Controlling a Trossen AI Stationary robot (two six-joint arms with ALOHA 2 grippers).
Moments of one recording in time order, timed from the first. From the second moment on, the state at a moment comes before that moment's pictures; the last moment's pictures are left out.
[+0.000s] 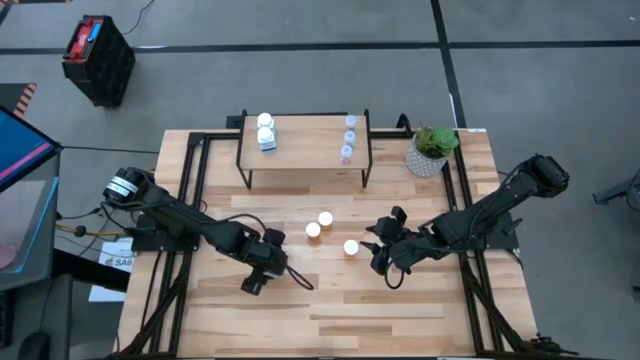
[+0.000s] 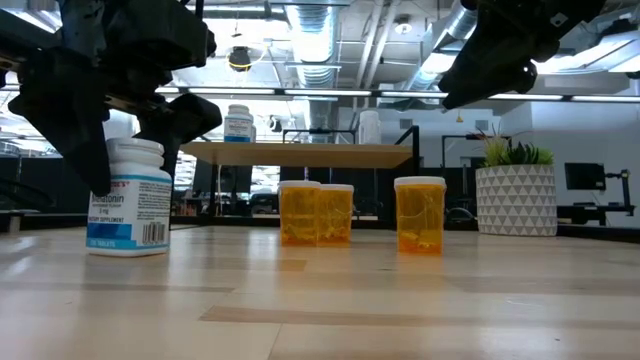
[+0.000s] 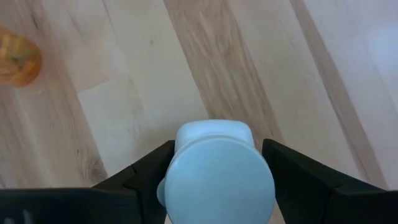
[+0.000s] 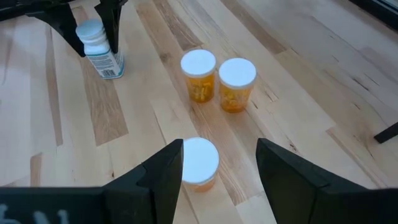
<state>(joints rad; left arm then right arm) -0.37 1.55 0.89 -0.51 0.00 0.00 0.46 1.32 0.83 -0.33 0.62 0.71</state>
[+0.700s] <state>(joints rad) -0.26 1.48 1.15 -0.96 -0.12 0.24 0.46 1.32 0.83 -0.29 0.62 0.71</state>
